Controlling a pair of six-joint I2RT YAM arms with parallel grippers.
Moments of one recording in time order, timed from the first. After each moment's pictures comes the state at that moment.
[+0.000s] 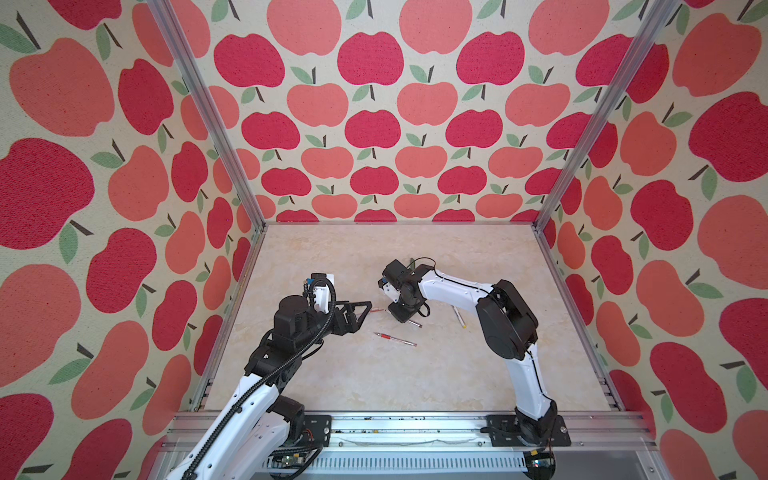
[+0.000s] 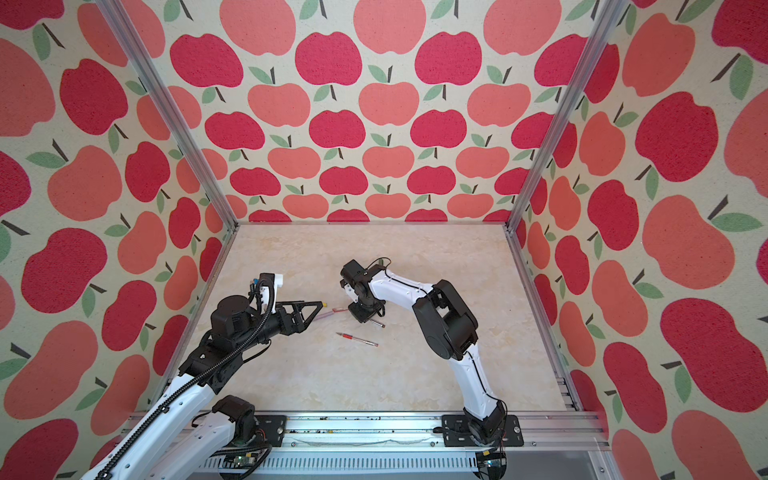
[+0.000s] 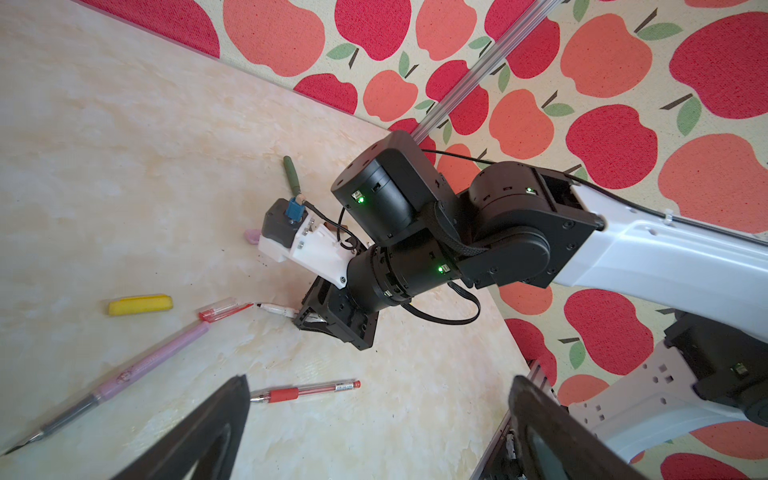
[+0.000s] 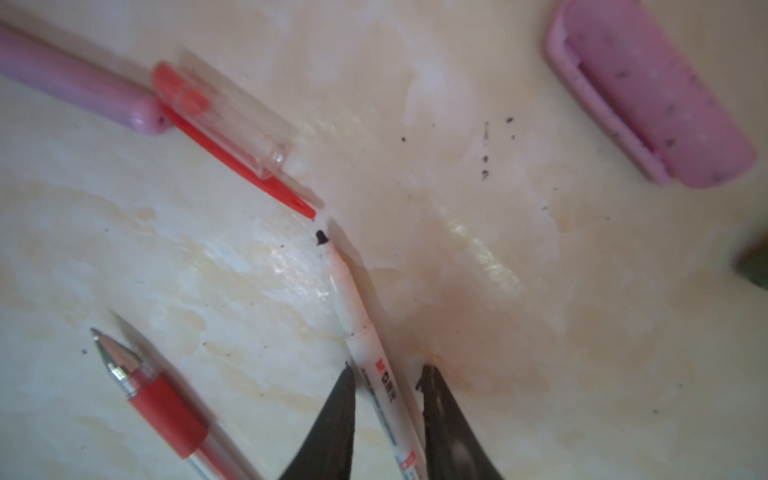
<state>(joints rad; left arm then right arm) -0.37 0.70 0.56 -0.18 0.45 -0.57 0.86 2.15 1.62 -0.85 -0.04 0.00</state>
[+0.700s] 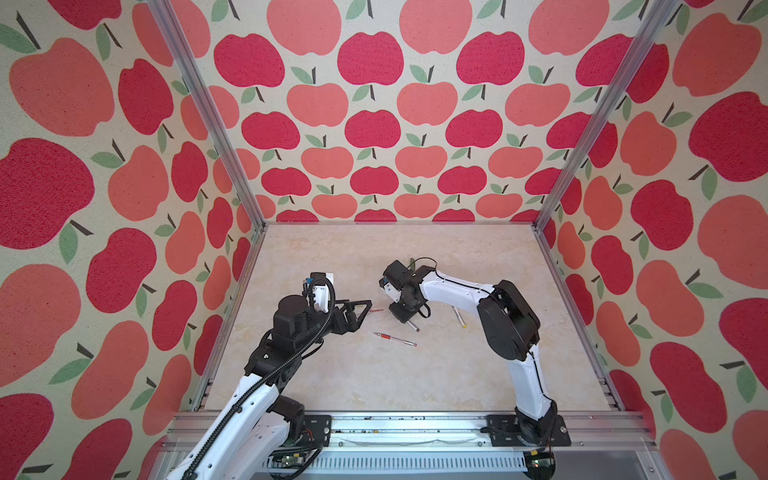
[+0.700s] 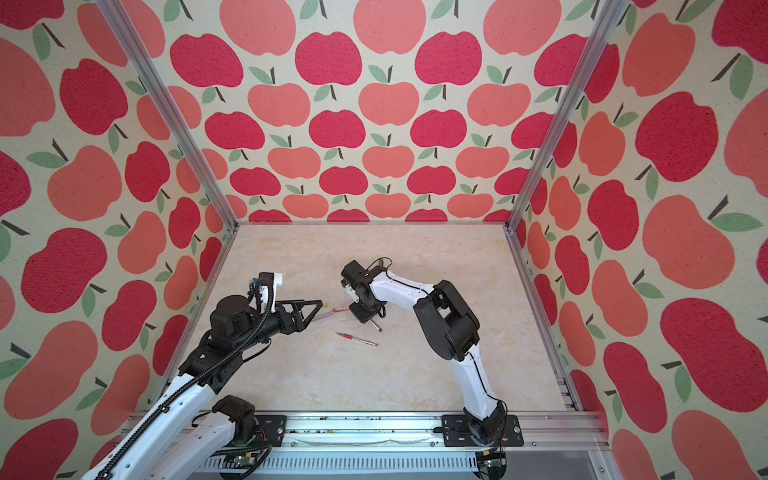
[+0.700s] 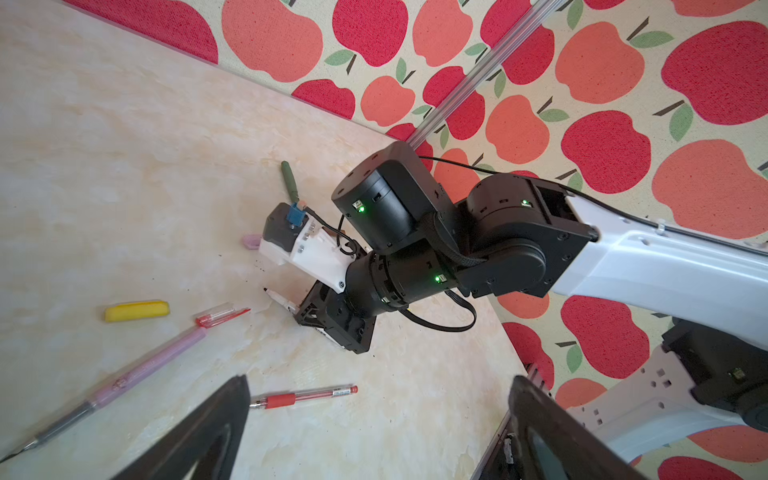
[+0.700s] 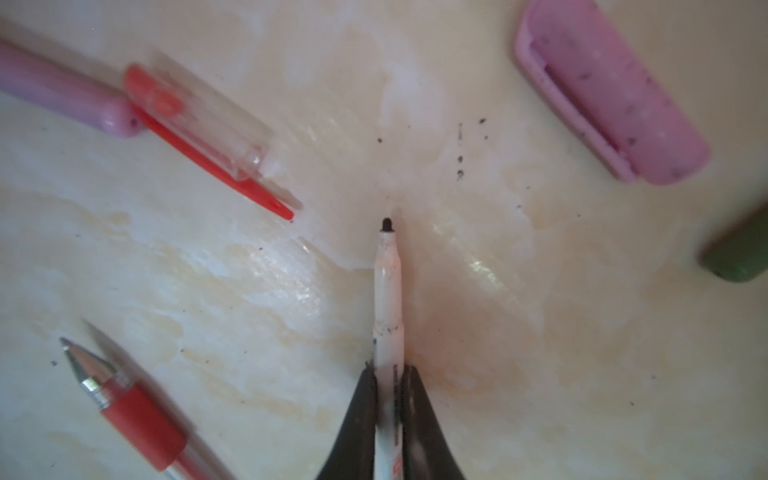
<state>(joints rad) -0.37 0.70 0.56 -0.16 0.45 -0.58 0.86 2.13 1.59 -0.81 -0.01 0.00</state>
